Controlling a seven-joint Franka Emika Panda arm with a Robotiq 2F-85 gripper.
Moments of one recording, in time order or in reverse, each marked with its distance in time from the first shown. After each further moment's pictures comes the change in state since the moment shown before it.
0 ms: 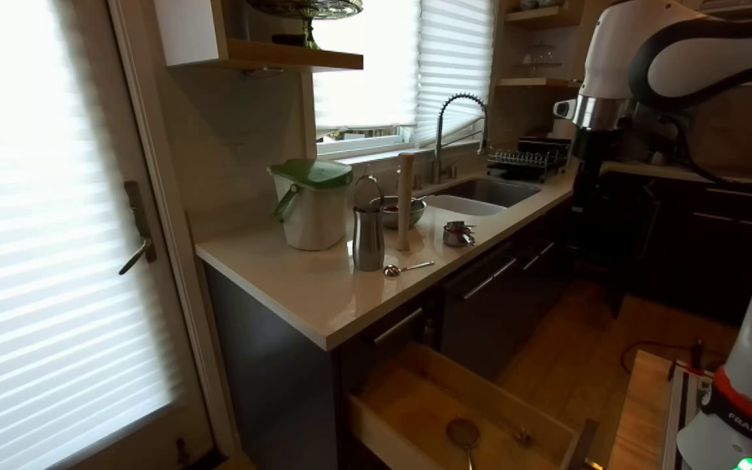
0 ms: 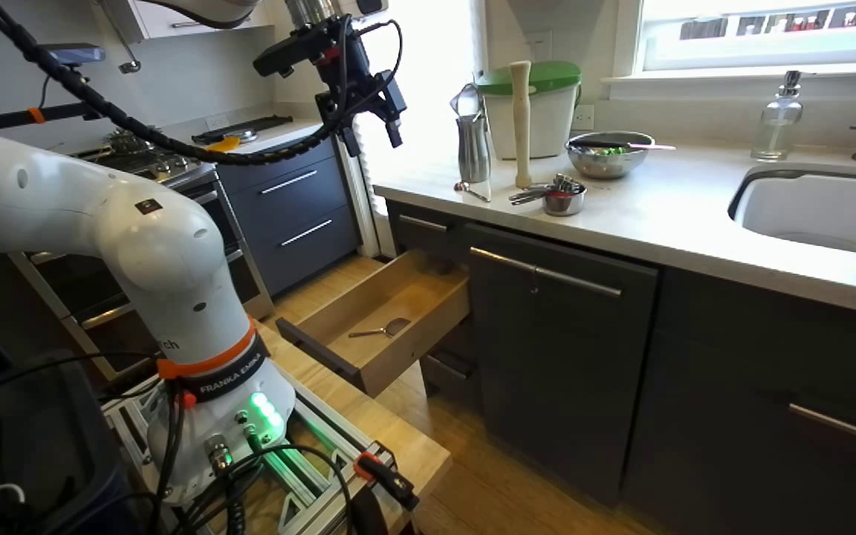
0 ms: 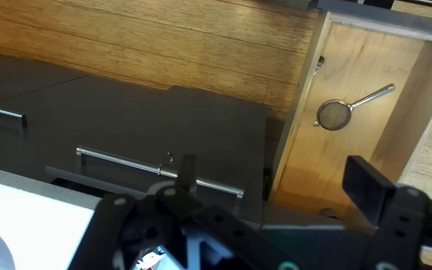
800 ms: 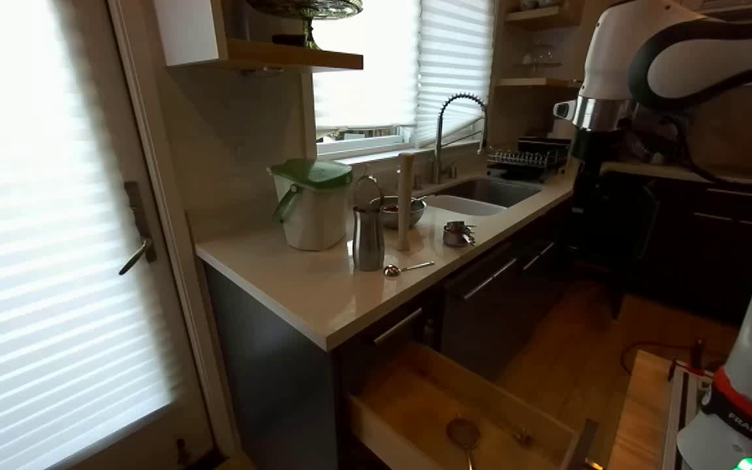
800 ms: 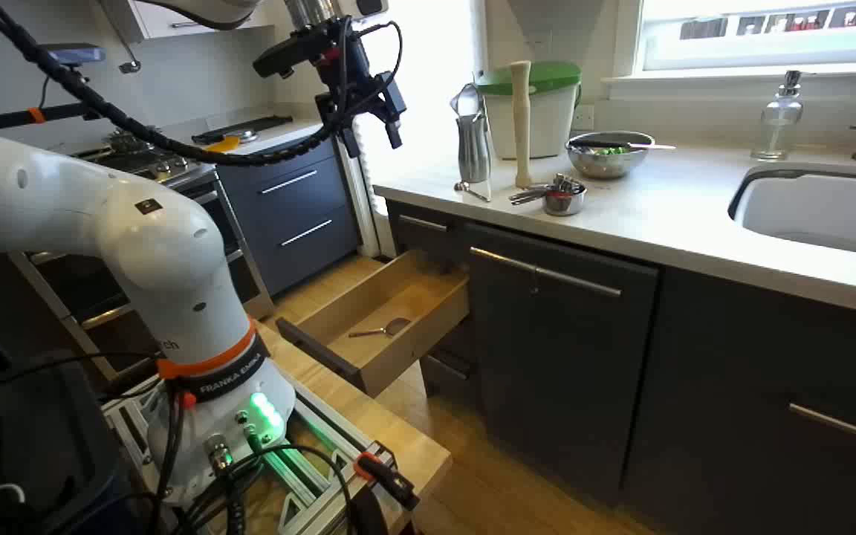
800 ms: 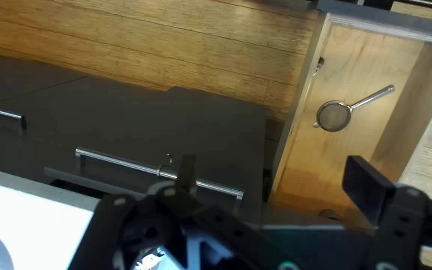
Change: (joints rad) arm 0.000 0.000 0.000 -0.003 0.000 0.000 0.000
